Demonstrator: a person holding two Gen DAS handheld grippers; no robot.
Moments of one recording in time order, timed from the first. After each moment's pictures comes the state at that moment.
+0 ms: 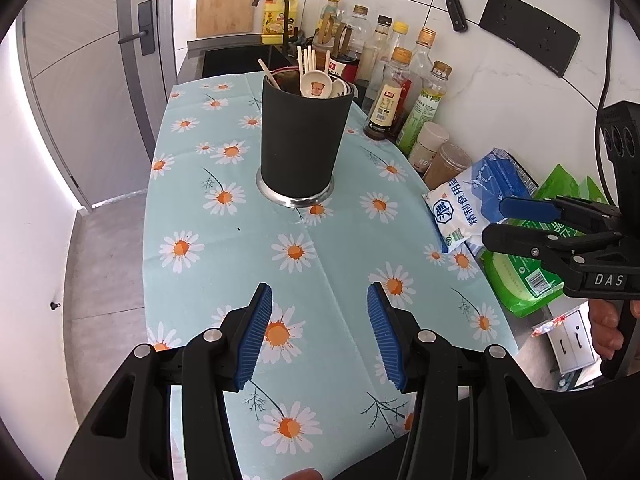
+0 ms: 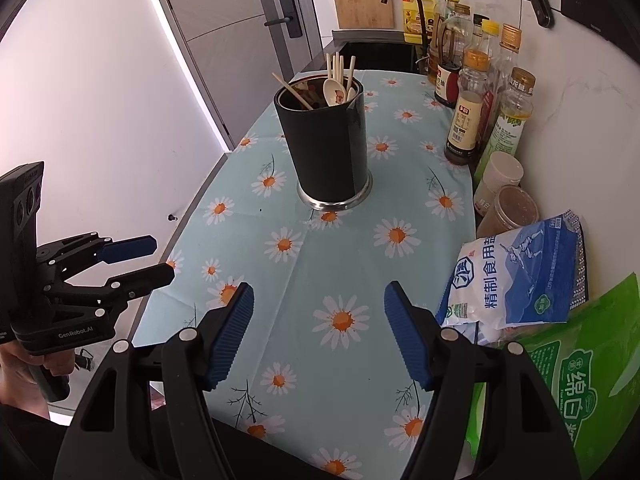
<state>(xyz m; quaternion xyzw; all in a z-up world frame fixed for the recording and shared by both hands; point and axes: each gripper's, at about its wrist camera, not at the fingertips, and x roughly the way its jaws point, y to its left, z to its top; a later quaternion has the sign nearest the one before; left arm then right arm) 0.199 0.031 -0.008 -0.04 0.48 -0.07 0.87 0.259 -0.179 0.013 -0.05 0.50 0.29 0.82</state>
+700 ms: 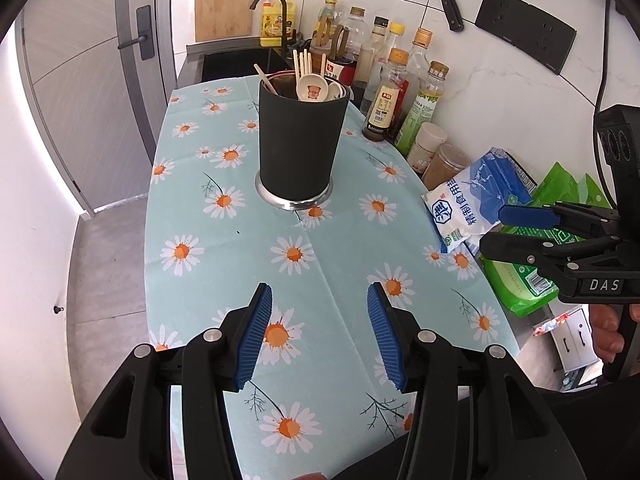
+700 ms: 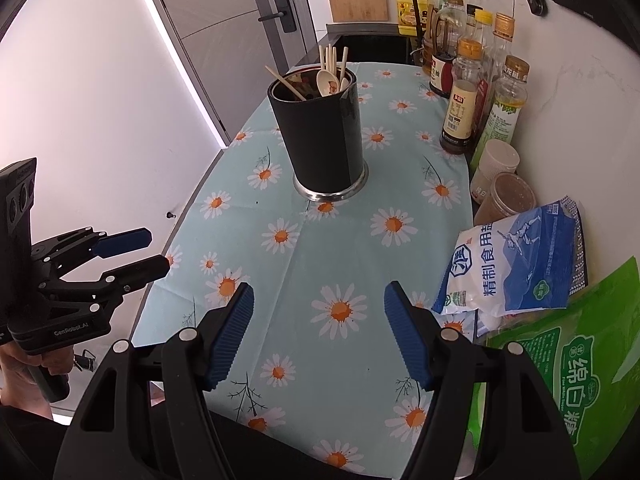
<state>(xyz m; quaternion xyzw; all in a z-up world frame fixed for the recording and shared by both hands) 0.198 0.026 -0.004 -0.04 0.48 -0.07 0.88 0.258 -0.182 0.009 -0.04 0.51 0.28 0.81</state>
